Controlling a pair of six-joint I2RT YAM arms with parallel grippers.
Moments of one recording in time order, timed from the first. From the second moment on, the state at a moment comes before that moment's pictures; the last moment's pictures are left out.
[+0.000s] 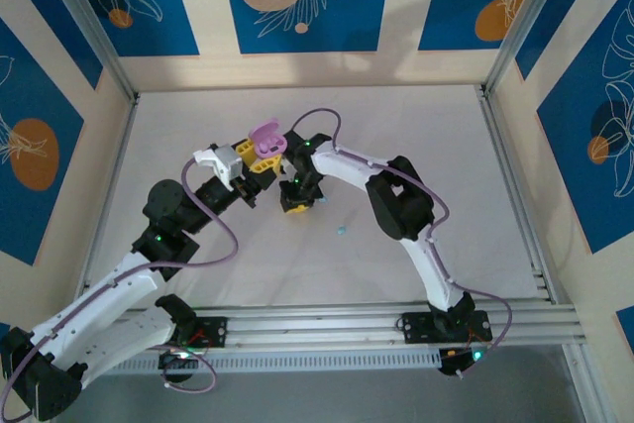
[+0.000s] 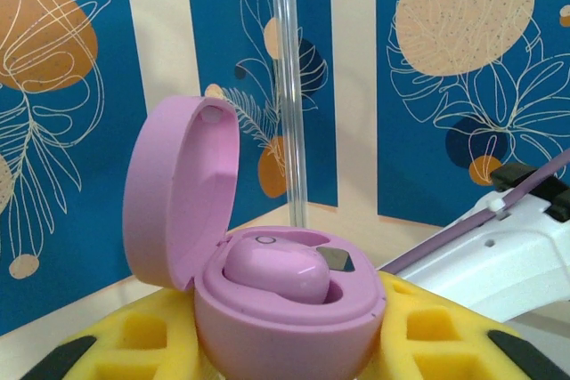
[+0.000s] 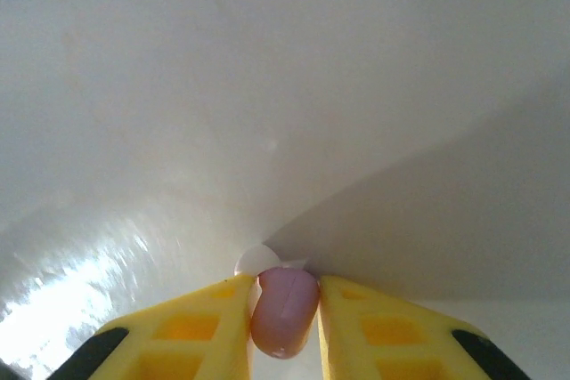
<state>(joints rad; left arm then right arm) -0.67 0.82 0.70 0.40 0.23 0.01 0.74 2.29 1.82 -1.00 -0.36 0.38</state>
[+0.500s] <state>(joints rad) -0.67 0.86 0.70 0.40 0.23 0.01 0.71 2.20 1.73 -1.04 -0.40 0.33</state>
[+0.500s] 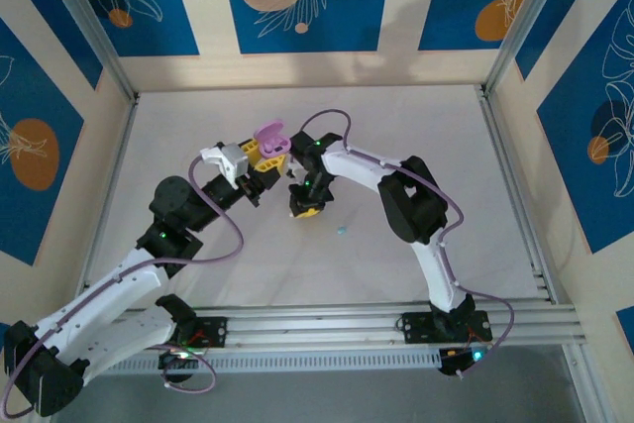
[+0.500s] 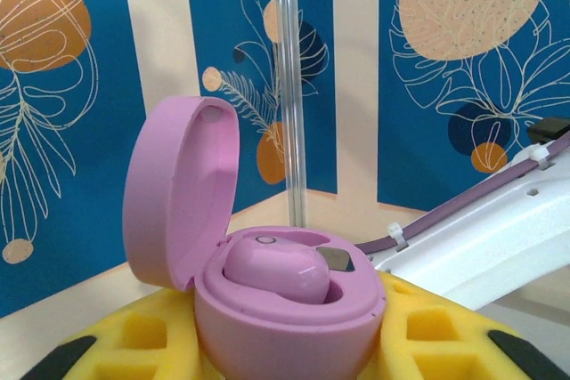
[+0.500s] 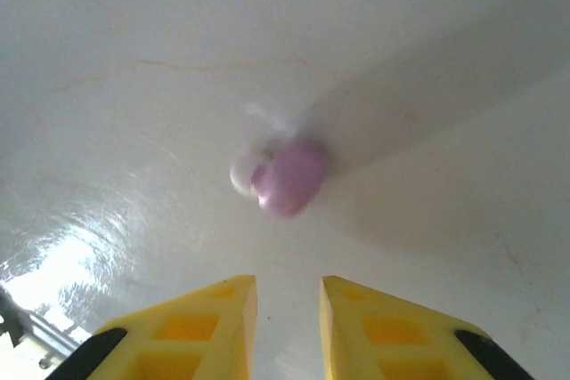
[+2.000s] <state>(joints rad) -0.67 0.86 0.70 0.40 0.22 0.00 0.75 2.41 2.05 -1.07 -0.32 0.48</state>
